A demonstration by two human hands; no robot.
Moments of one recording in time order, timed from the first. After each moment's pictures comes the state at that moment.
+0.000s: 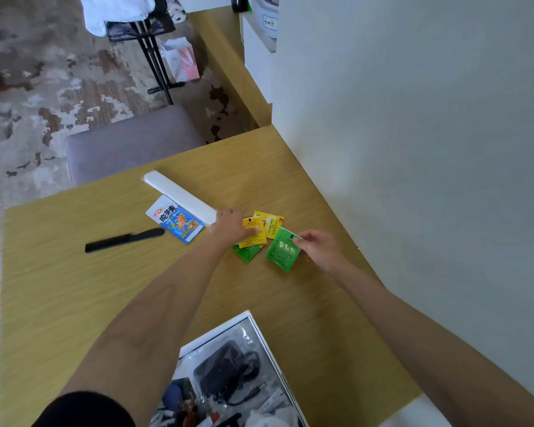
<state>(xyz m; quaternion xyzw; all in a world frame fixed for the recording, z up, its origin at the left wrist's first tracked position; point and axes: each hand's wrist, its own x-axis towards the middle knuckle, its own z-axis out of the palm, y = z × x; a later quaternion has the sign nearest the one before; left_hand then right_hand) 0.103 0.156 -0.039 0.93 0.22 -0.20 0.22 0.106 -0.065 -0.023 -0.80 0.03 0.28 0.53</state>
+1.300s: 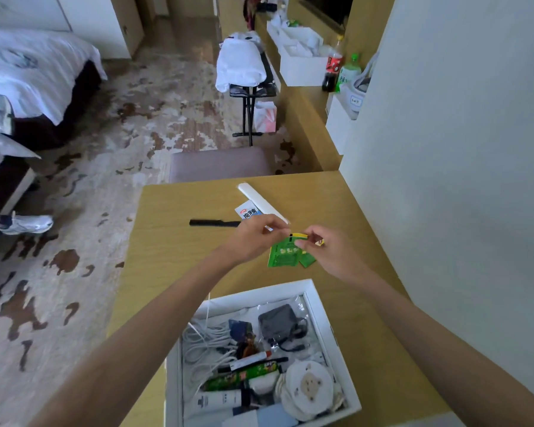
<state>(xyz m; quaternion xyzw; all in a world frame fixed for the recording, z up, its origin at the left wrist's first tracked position) -0.102 0.177 0.122 0.86 0.13 0.06 0.48 -0.010 -0.003 0.110 -0.80 -0.38 0.15 0.43</state>
